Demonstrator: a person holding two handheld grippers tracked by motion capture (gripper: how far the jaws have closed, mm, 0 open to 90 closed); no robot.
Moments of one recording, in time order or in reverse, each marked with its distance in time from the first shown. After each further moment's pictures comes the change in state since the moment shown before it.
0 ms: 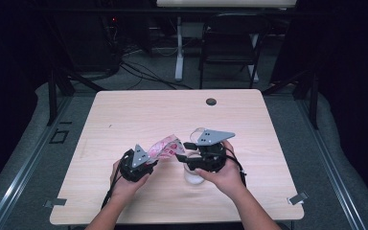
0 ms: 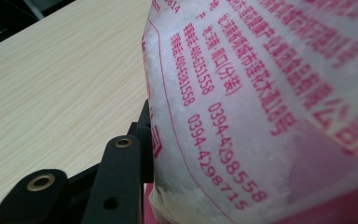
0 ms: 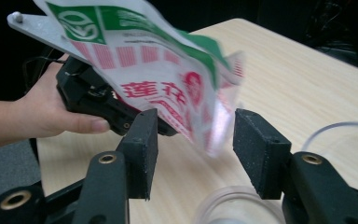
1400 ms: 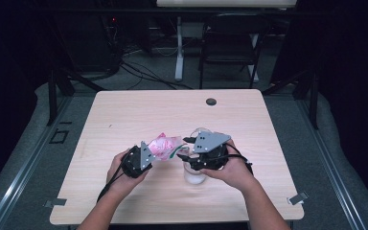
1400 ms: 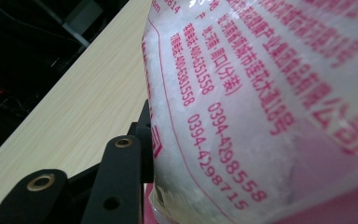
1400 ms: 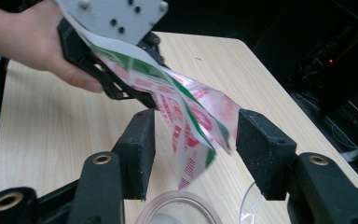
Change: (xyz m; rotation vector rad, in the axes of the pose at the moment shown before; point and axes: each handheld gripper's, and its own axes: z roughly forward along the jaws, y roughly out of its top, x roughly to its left) left arm -0.007 0.026 -0.006 0.069 0.130 0.284; right arm 0.008 0.017 -0.011 0.040 -0.021 -0.401
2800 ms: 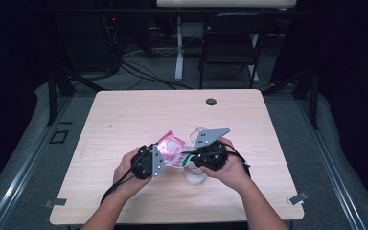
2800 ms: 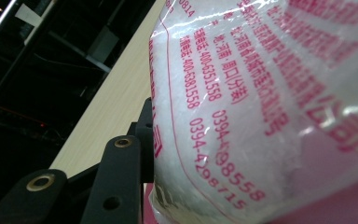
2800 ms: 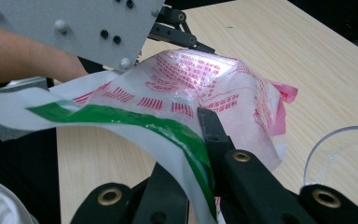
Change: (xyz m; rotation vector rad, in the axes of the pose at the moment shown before) left arm -0.022 0.017 0.002 -0.040 0.115 0.157; right arm -0.006 -0.014 0.009 0.074 0.150 0.261
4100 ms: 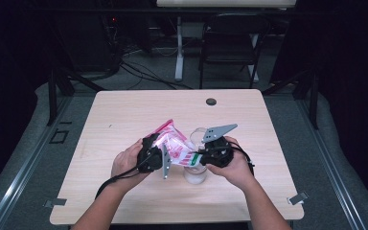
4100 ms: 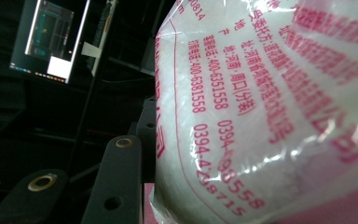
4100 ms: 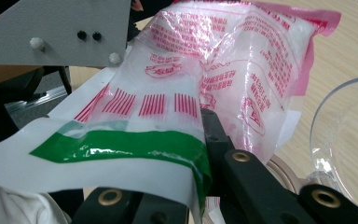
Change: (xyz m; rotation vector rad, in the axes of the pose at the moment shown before) left arm 0.005 0.027 -0.005 0.053 0.206 0.312; right arm -0.018 -0.014 -0.004 0.006 0.076 0.135
